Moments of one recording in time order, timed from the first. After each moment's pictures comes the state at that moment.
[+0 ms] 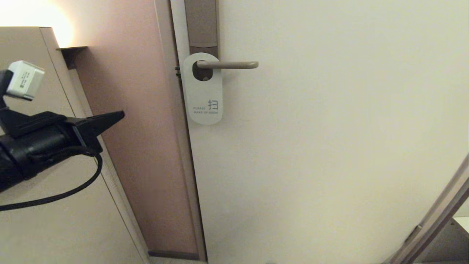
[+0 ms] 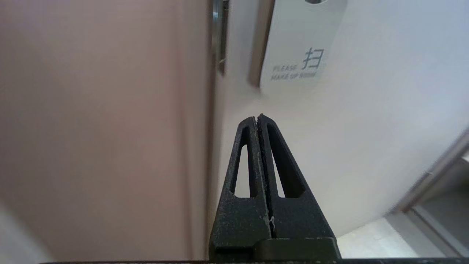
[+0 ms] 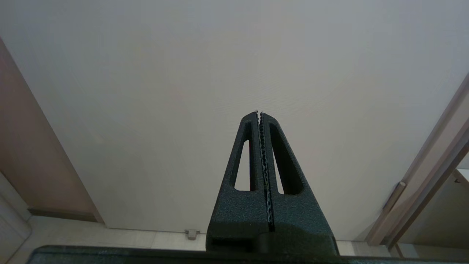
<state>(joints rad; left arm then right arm) -0.15 1.31 -0.68 -0.59 -0.28 -0.11 0.00 0.00 0.00 0.00 0.00 0.03</state>
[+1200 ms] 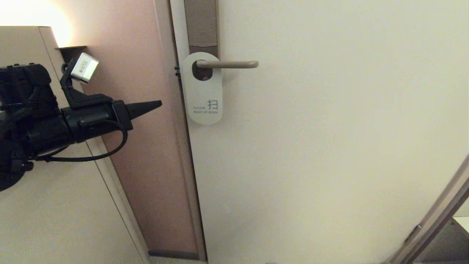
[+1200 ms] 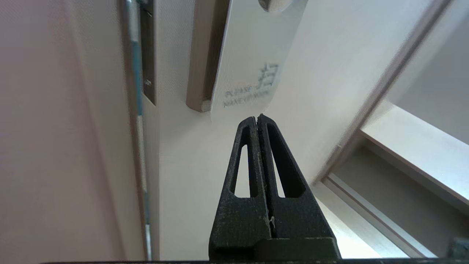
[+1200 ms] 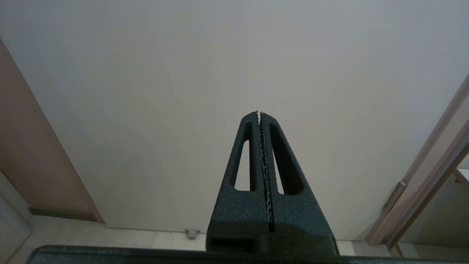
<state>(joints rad) -0.09 1.62 -0.92 -0.64 -0.71 -0.20 0.00 0.00 0.00 0.00 0.00 0.03</state>
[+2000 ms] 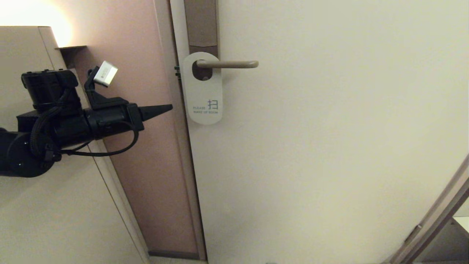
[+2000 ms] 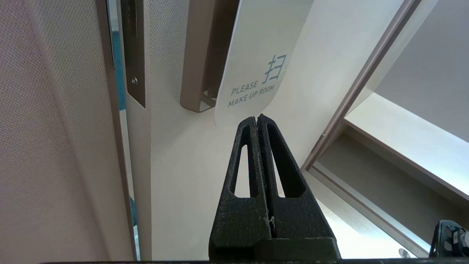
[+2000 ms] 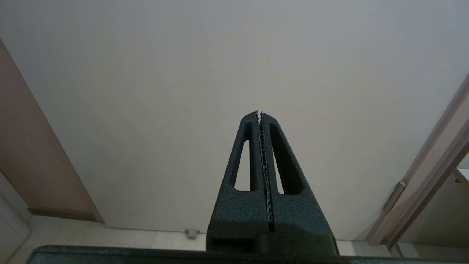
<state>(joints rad) -0.08 1.75 -1.01 -0.66 -0.81 -0.20 0.00 0.00 0.00 0.00 0.00 0.03</state>
